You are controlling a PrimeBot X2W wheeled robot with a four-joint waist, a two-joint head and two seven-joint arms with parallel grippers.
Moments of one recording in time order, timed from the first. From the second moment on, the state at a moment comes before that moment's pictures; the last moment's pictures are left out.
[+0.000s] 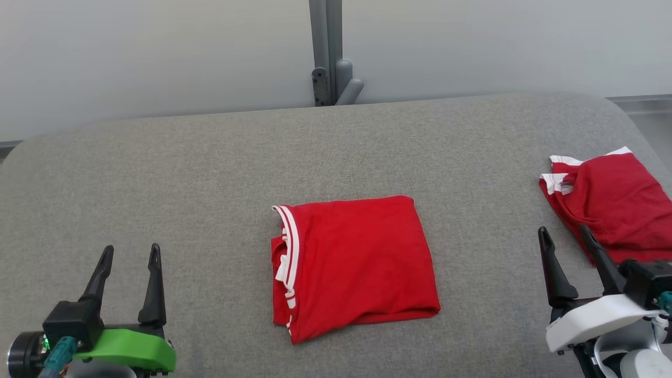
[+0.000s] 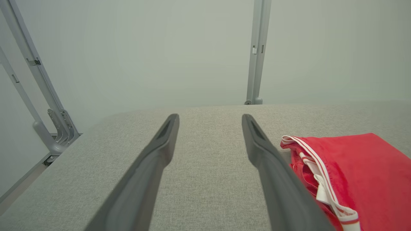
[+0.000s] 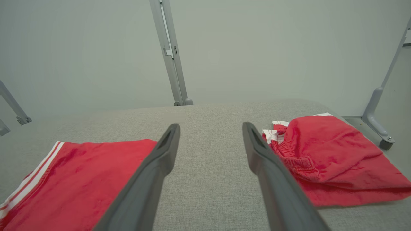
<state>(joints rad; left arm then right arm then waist) 0.02 0.18 0.00 0.08 -0.22 -0.06 -0.15 0.04 -0.18 -0.01 0.00 0.29 0.13 -0.09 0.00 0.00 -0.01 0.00</state>
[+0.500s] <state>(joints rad) -0.20 0.15 -0.05 0.09 -0.23 -0.08 -0.24 -0.15 -0.19 0.13 0.27 0.34 0.13 -0.06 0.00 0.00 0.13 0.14</state>
